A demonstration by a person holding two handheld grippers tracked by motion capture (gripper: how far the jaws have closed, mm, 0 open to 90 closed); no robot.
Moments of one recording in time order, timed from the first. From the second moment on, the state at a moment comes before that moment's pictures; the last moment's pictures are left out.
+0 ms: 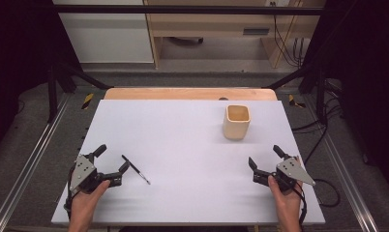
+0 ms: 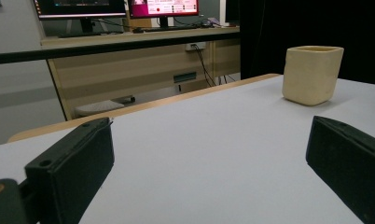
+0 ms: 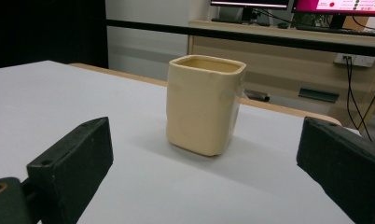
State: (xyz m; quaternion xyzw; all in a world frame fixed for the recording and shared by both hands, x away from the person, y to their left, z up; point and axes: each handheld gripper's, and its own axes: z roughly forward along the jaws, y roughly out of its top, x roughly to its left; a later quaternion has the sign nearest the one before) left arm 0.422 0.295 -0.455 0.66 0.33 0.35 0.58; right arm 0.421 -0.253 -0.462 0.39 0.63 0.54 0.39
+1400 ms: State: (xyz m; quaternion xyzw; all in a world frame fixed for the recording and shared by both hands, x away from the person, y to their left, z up) left arm 0.431 0.266 -0.415 0.73 0.24 0.33 0.54; right arm 0.419 -0.245 -0.464 0.40 0.65 0.53 0.37
